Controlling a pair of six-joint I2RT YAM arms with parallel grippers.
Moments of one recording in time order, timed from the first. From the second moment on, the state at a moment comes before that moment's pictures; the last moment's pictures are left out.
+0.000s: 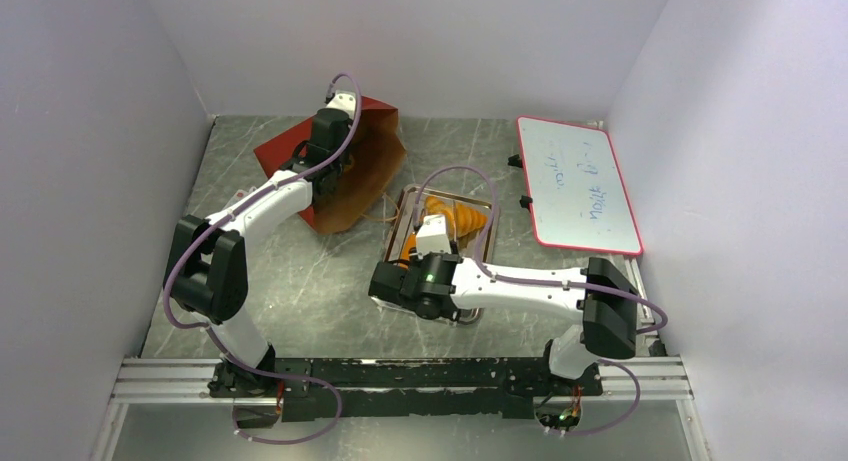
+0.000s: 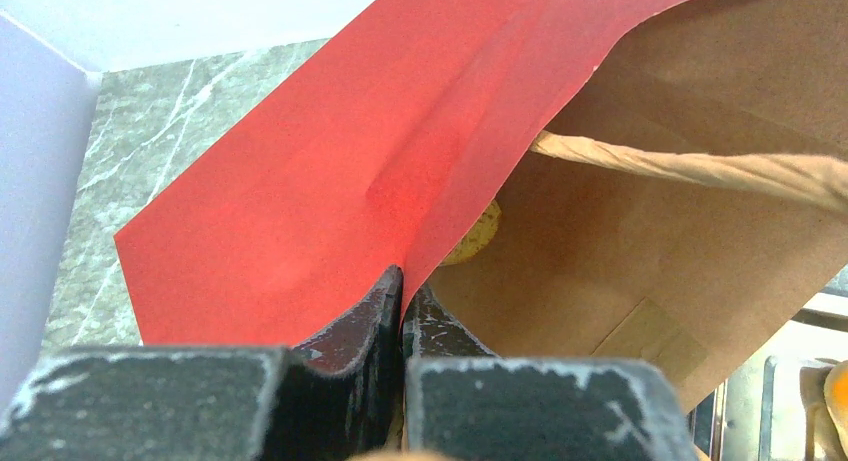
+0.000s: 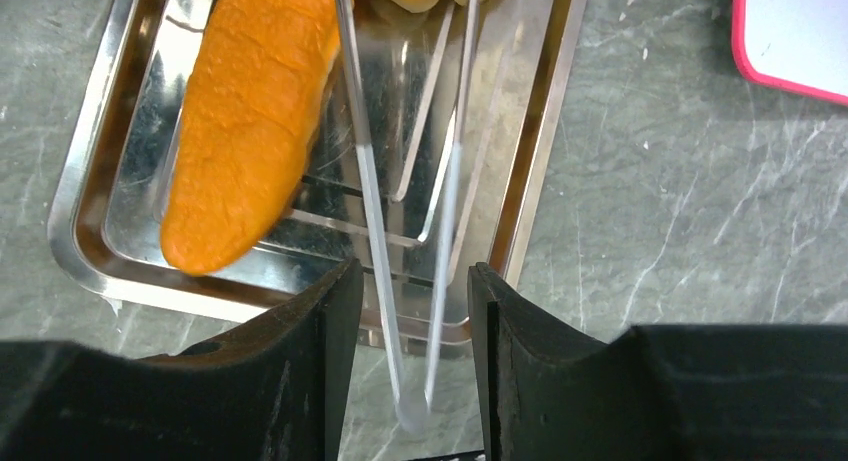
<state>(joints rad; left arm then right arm) -0.43 1.70 1.29 -0.02 -0.47 0.00 1.29 1.59 1.23 -1.10 0.88 1.09</state>
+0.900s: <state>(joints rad) -0.43 1.70 1.29 -0.02 -0.47 0.00 1.25 1.44 0.92 -0.77 0.76 0.96</state>
